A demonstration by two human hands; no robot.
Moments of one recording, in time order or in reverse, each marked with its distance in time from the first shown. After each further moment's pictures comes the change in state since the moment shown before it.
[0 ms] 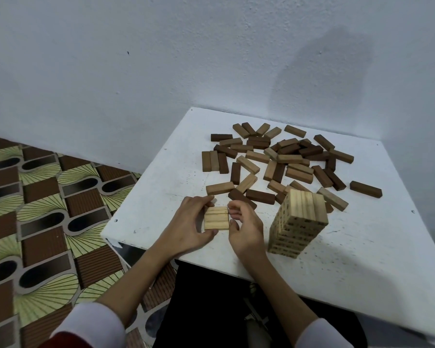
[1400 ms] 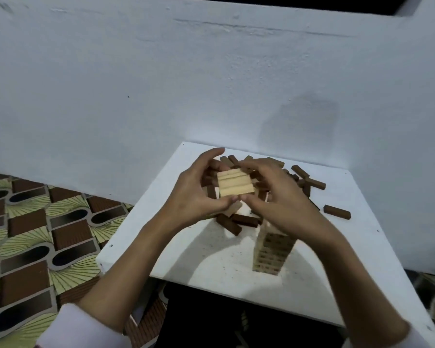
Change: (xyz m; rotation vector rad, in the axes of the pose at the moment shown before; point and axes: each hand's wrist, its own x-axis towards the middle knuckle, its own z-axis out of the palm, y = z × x) left_hand 0.046 0.127 -0.088 -0.507 0.138 0.090; right_hand 0.010 -0.145 -0.148 -0.177 -0.232 -0.407
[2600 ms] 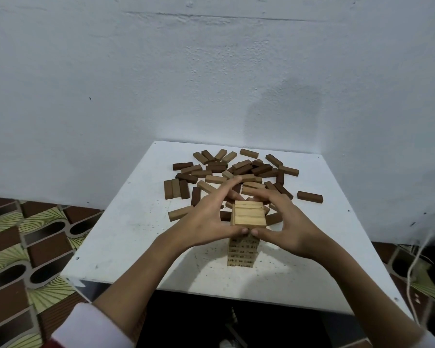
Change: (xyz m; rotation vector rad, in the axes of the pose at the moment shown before) left_hand 0.004 -0.016 0.081 0.214 -0.435 -0.097; right_hand -0.061 0.095 -0.025 -0.024 -0.047 0.173
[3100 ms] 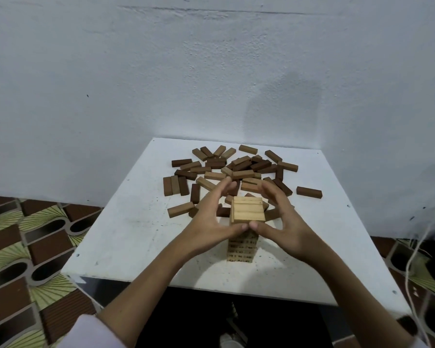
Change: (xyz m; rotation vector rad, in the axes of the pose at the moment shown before) left_hand -0.015 -0.003 0.018 -0.225 0.092 -0.106; right_hand -0.012 -0.004 0.013 0.308 0.050 0.088
